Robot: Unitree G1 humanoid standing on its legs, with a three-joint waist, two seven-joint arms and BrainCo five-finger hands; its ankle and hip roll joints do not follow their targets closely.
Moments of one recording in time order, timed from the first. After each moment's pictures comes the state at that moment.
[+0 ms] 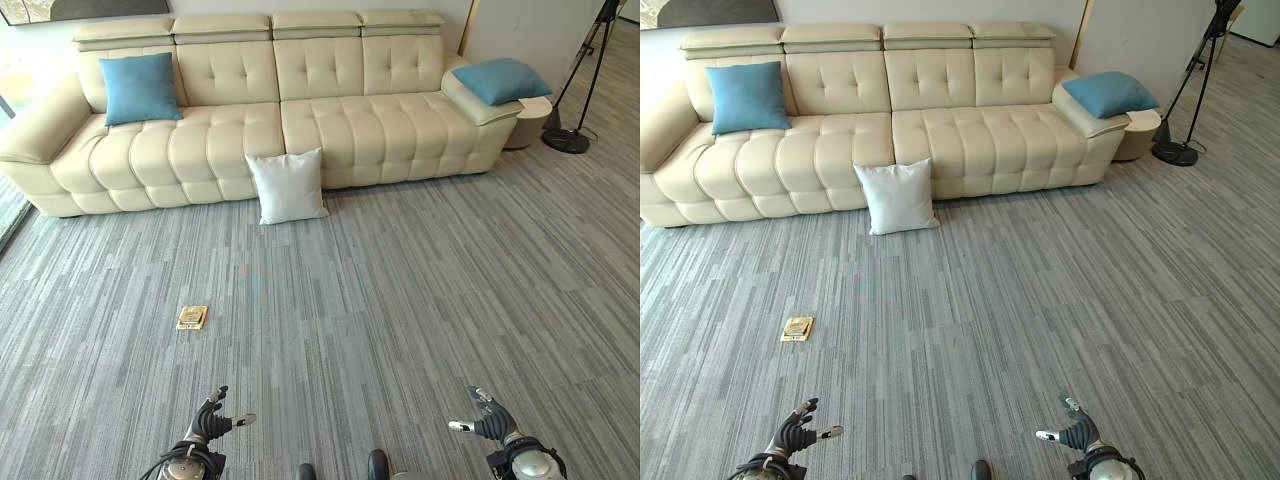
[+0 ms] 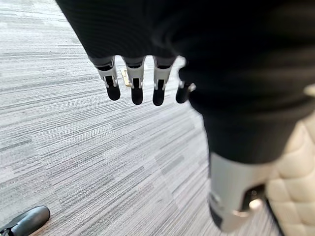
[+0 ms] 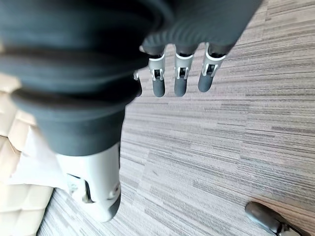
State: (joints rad) left arm 0.15 0.38 -0.15 0.81 -0.10 -0.19 0.10; right arm 0.11 -0.43 0.21 0.74 0.06 -0.15 -0.07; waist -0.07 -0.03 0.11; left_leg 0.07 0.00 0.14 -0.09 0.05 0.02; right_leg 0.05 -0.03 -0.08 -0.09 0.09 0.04
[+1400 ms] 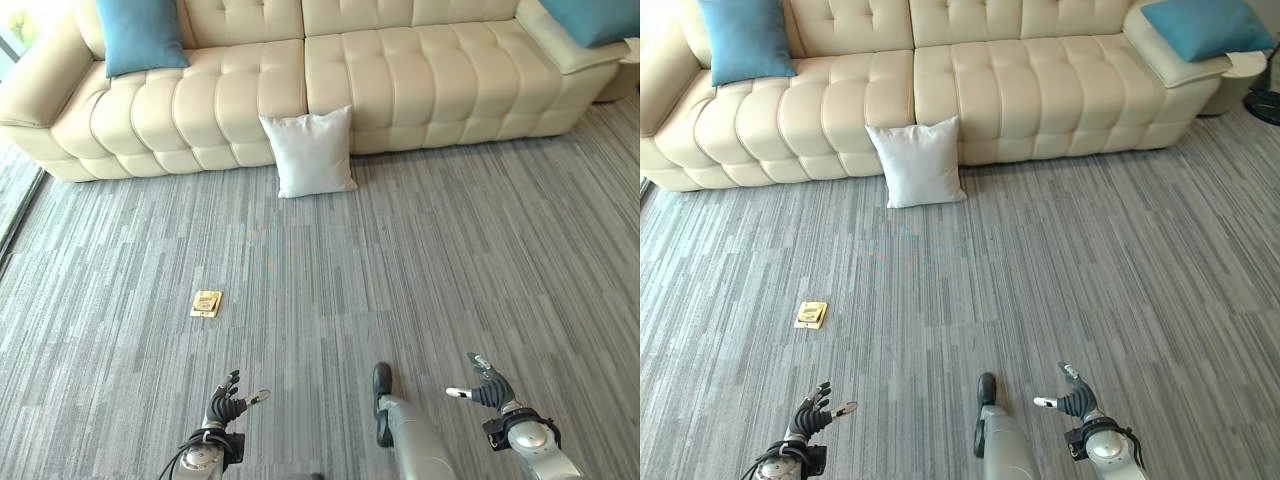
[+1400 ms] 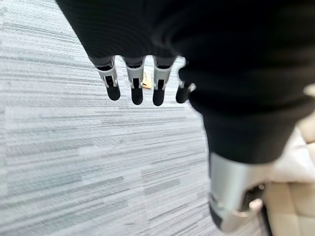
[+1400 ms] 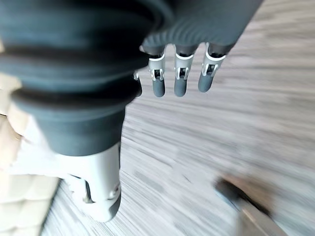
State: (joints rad) left arm 0.10 0.28 -0.15 0.78 -0.22 -0.19 0.12; right arm 0.02 -0.49 0.21 0.62 0.06 -0.13 -0.12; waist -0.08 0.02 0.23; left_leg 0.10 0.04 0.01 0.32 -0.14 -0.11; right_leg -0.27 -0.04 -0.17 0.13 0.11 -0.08
